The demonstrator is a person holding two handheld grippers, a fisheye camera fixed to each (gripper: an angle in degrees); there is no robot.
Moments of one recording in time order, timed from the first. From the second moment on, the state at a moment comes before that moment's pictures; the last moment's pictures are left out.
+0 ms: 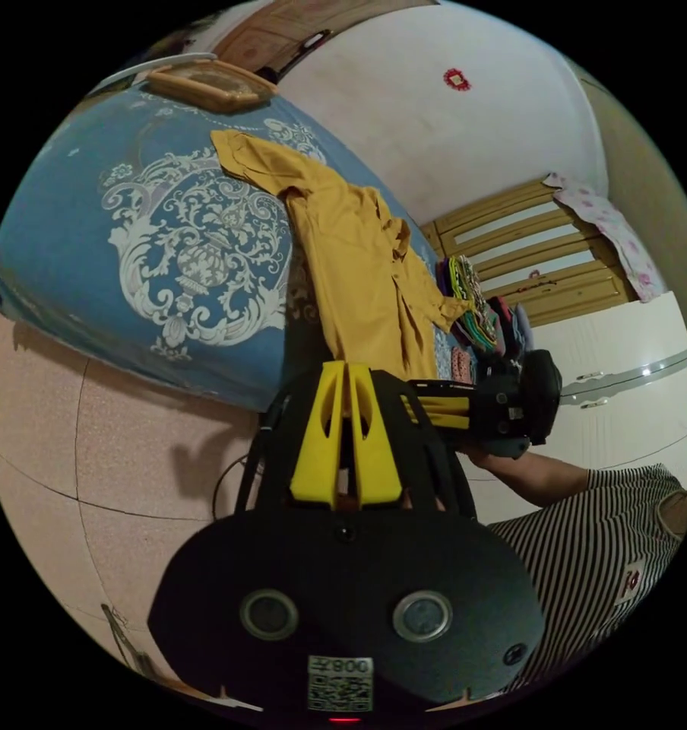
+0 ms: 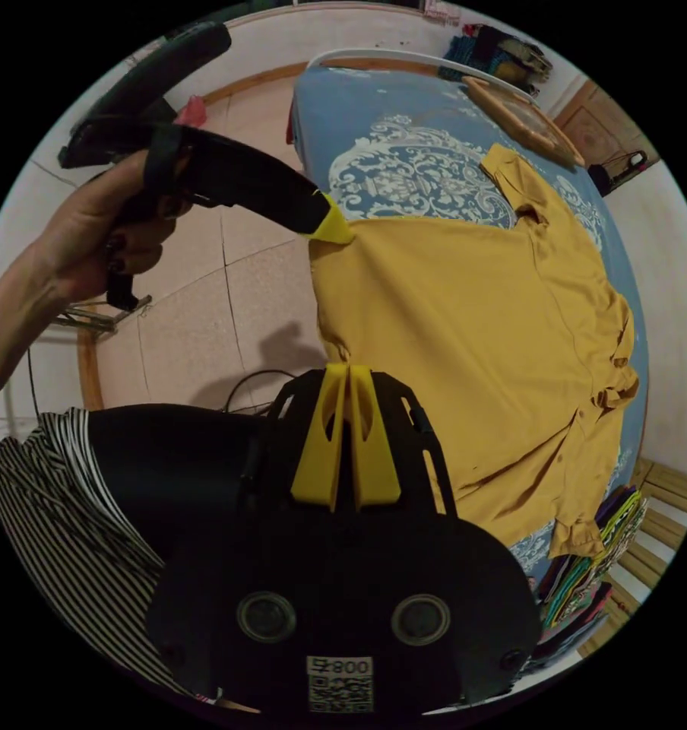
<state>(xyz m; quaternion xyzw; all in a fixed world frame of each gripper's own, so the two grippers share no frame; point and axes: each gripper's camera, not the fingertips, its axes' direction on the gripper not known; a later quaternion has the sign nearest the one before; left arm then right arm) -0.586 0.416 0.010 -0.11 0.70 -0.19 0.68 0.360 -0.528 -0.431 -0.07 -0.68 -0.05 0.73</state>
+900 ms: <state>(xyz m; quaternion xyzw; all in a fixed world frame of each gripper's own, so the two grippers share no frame) -0.468 0.323 -0.029 -0.10 0.70 -0.07 0.70 0.519 -0.255 -0.271 -0.25 -0.75 0.28 0.55</state>
